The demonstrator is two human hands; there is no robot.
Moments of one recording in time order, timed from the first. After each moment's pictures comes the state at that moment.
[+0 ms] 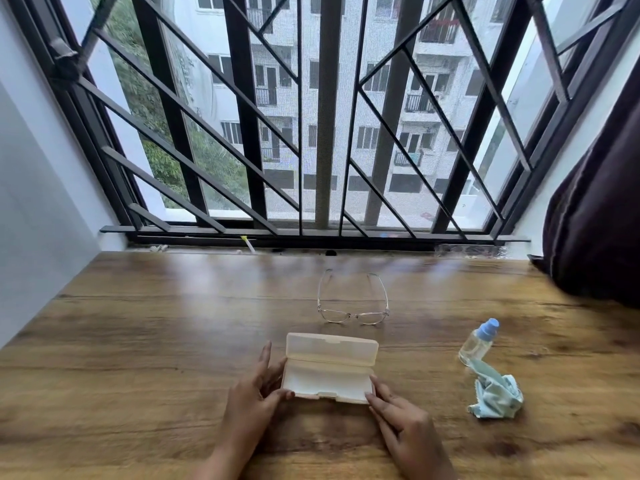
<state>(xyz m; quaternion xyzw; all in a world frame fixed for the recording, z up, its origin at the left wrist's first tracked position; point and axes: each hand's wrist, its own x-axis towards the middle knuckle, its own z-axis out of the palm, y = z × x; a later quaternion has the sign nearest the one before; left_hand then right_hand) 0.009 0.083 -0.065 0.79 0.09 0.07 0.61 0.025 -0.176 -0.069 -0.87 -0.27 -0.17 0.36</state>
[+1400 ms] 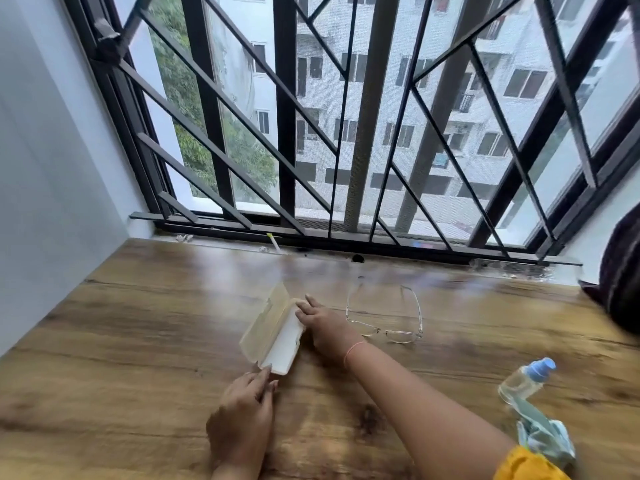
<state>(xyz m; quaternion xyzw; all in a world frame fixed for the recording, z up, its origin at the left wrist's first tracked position) 0.004 0.095 -0.053 0.90 0.24 0.24 0.28 0.174 -0.002 -0.024 -0.89 -0.44 0.07 0.11</state>
